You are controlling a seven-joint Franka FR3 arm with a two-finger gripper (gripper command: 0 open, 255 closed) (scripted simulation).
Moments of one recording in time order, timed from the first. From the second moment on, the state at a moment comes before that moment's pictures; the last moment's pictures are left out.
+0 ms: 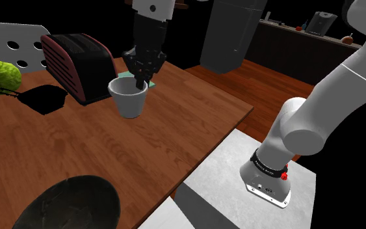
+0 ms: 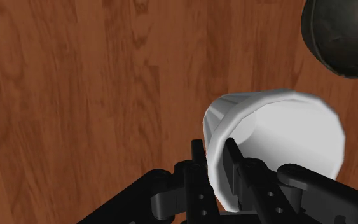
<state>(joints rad) 0.18 -0.23 0.38 -2.01 0.20 1.88 0.52</state>
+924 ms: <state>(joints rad) 0.31 -0.03 0.60 -1.75 0.10 1.84 0.91</state>
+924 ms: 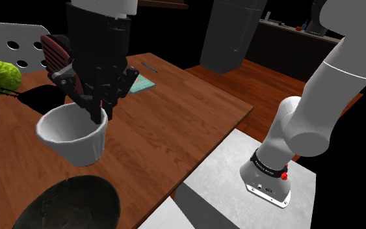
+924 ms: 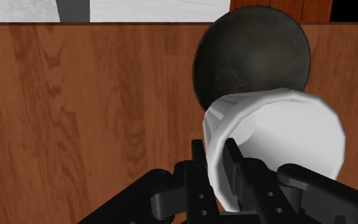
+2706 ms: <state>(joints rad) 0.40 0.15 0.67 -1.84 -0.04 2.08 1.10</state>
